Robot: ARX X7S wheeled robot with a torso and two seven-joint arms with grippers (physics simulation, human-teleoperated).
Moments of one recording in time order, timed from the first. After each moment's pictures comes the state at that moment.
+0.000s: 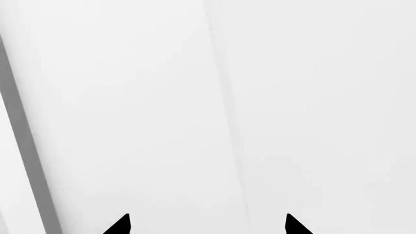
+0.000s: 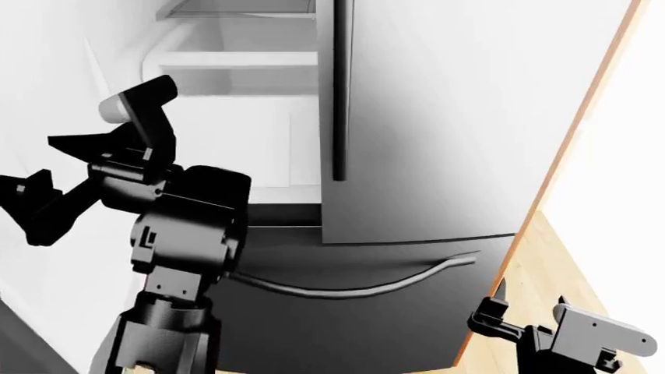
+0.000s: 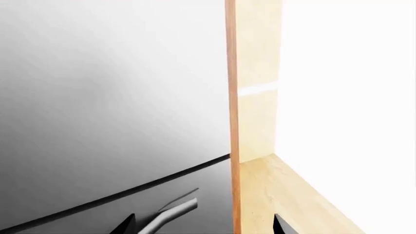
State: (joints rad) left arm -0.98 0.00 0.23 -0.21 0.05 -0.98 -1.57; right arm 0.02 0.39 -0.11 0.03 0.50 0.00 0.42
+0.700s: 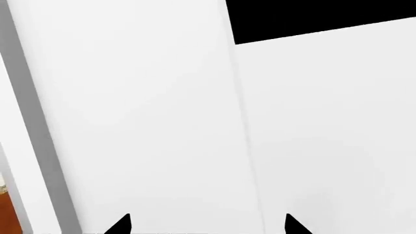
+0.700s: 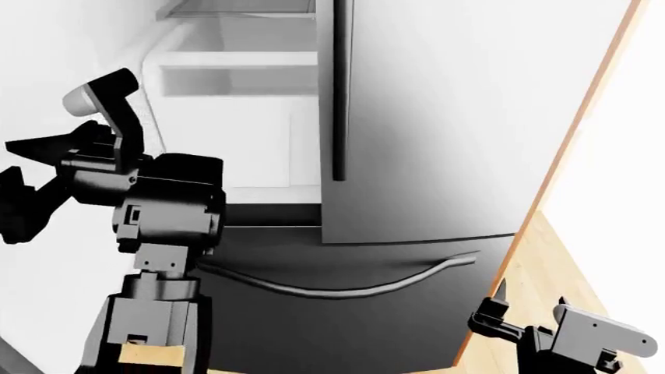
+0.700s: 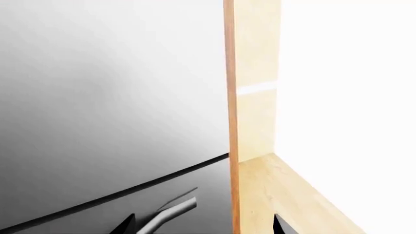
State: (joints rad) left arm -1.05 0.00 0.08 -0.38 0.16 -0.90 -1.57; right arm 0.02 0.39 -0.11 0.03 0.51 0.00 0.42
